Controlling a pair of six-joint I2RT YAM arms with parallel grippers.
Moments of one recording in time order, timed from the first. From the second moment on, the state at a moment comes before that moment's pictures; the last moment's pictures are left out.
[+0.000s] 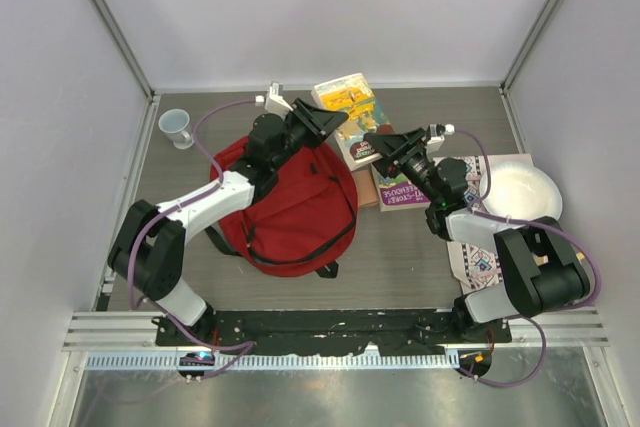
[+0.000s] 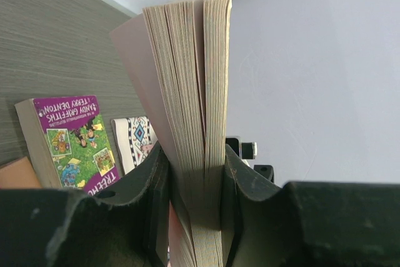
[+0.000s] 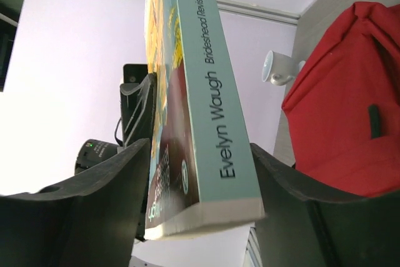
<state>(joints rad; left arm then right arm) -0.59 1.59 1.07 0.53 0.09 -1.16 0.31 1.42 0.52 1.09 -0.38 1.48</state>
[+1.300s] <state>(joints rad) -0.60 1.41 1.13 0.06 0.04 -0.65 0.25 1.08 0.56 0.37 -0.20 1.16</state>
